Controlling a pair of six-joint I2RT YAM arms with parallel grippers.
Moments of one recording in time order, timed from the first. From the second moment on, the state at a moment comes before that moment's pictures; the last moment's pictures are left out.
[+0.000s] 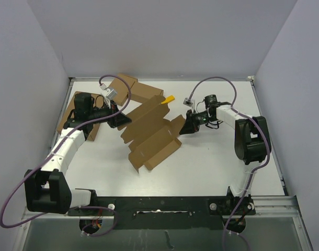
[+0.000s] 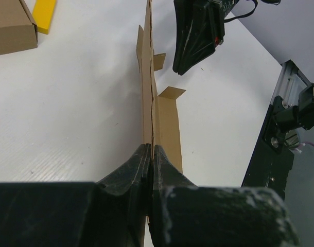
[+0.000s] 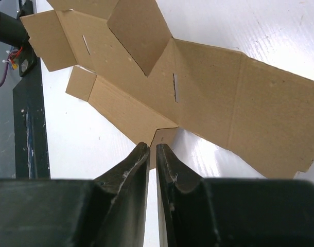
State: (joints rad) left arm -0.10 1.30 0.97 -0.19 0.96 -0.06; right arm 0.20 1.92 1.28 -0.60 -1.09 -0.53
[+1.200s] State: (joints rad) left arm -0.10 1.30 0.97 -0.18 0.96 -0.06; right arm 0.32 2.04 1.33 -0.70 -1.02 -0.56
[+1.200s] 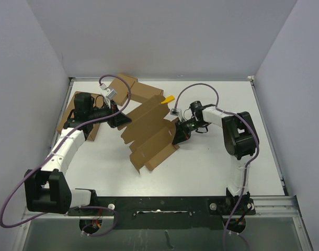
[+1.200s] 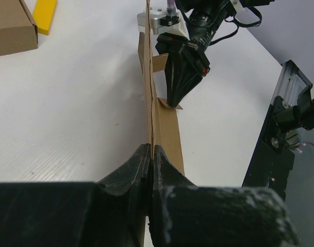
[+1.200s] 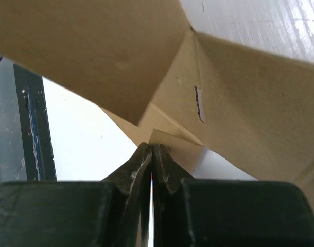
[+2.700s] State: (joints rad) left arm -0.10 1.30 0.96 -0.17 0.98 -0.07; right arm 0.16 1.93 1.35 -0.75 -1.07 -0.65
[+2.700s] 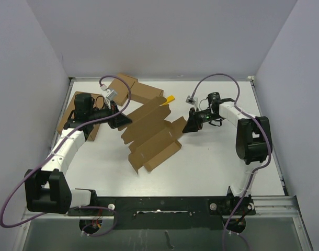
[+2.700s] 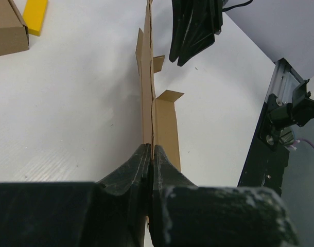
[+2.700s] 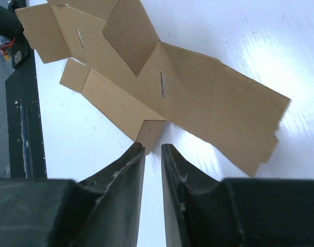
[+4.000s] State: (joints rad) left arm -0.13 1.29 0.91 0.04 1.18 -0.20; right arm -0.01 1.68 1.18 -0.49 -1.04 -0.72
